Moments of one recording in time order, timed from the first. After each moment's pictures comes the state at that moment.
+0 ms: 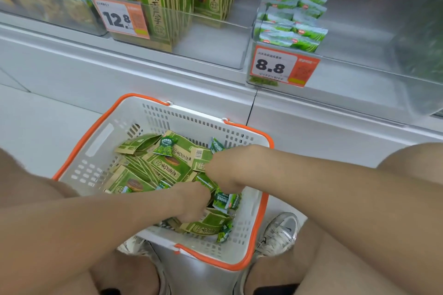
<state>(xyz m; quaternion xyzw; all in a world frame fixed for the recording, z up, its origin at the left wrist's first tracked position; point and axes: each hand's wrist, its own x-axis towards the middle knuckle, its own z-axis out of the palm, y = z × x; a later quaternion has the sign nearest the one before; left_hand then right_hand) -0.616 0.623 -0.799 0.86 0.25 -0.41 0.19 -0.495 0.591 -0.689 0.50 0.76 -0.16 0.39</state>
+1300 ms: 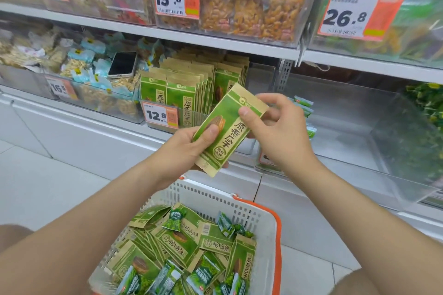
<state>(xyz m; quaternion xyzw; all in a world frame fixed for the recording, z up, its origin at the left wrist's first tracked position) -0.616 0.724 -0.587 0.65 0.28 0.23 0.66 -0.429 0.634 -0.554 0.64 0.48 -0.17 -0.58</state>
